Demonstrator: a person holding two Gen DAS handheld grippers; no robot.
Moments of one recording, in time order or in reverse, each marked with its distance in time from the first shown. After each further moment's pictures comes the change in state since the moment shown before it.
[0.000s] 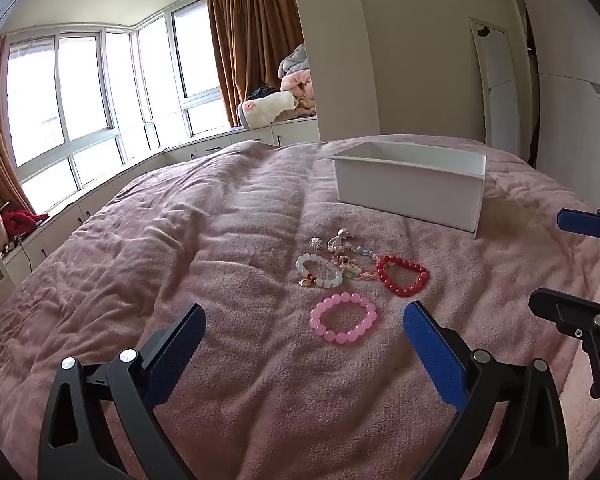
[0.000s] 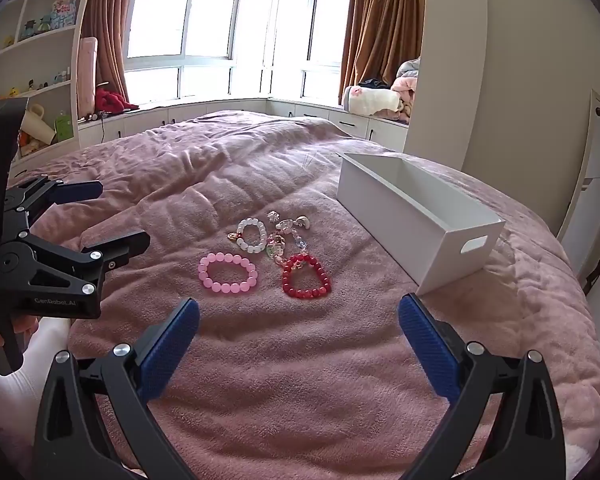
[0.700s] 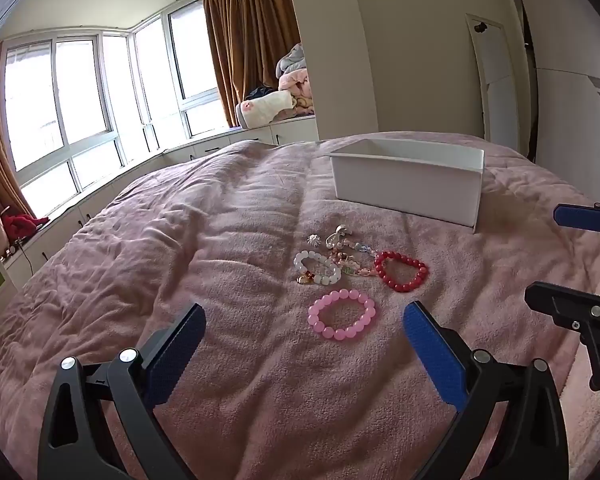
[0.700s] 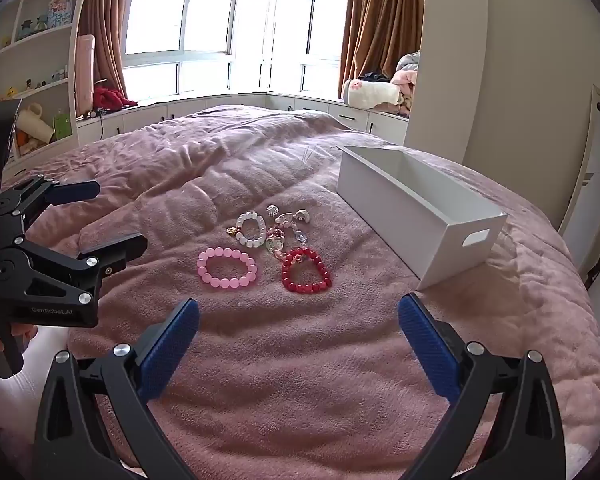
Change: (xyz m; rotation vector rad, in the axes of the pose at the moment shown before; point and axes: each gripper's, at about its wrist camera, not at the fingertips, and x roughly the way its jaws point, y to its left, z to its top) left arm 0.000 -0.004 -0.003 0.020 -0.005 0.012; right arm 0.004 -0.001 -0.002 0.012 0.023 0.004
